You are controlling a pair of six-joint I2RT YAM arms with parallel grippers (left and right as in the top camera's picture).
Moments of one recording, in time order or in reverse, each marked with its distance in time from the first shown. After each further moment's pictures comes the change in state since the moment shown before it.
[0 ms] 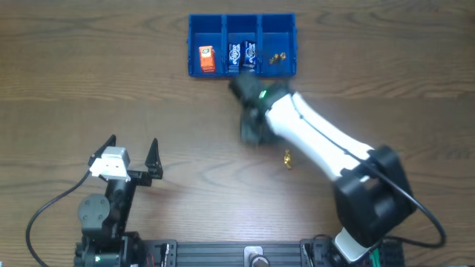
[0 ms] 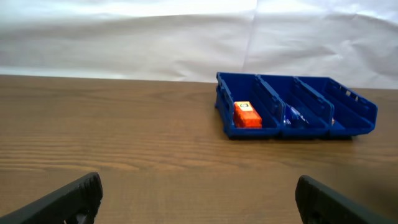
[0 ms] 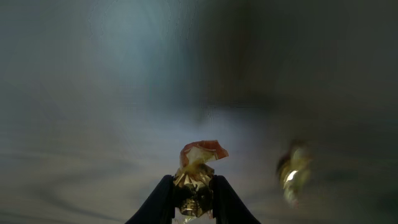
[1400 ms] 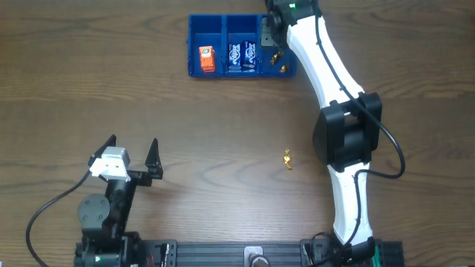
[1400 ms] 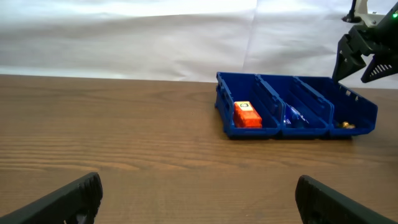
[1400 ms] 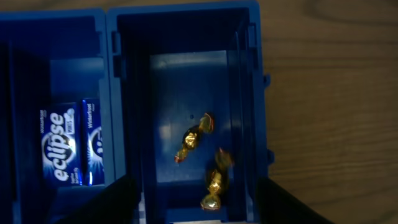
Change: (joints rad) left arm 0.000 0.000 0.000 0.000 0.000 0.000; right arm -0.275 0.528 0.814 0.002 0.187 -0.249
